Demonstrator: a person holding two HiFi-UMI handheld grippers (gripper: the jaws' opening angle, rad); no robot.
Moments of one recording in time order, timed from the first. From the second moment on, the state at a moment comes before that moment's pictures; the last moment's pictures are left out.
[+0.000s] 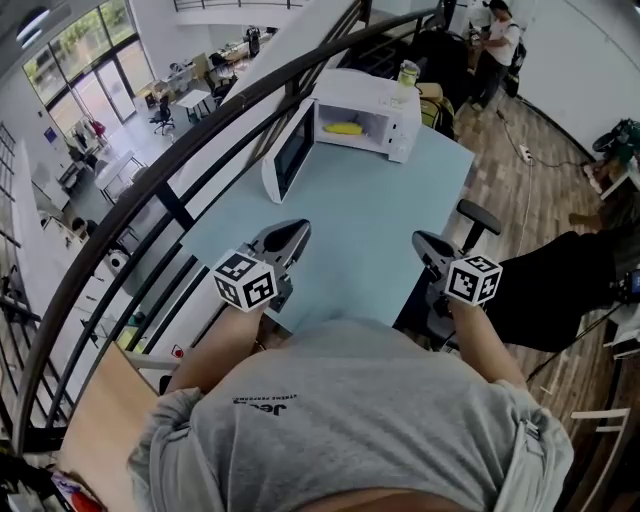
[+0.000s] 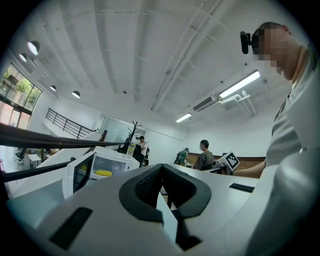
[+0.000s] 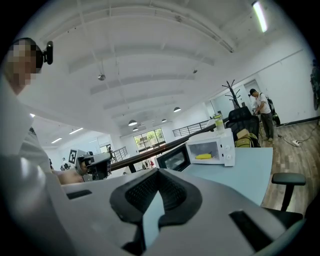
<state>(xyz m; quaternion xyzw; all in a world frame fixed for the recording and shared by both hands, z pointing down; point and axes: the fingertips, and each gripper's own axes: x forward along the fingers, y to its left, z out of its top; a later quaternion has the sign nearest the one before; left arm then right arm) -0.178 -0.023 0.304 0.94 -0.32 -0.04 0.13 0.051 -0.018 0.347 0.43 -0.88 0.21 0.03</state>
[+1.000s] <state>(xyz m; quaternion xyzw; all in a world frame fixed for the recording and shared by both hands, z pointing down) -0.175 -0.023 0.311 0.94 -0.31 -0.03 0.14 0.046 -0.015 0.348 0.42 -0.89 0.20 0.04</state>
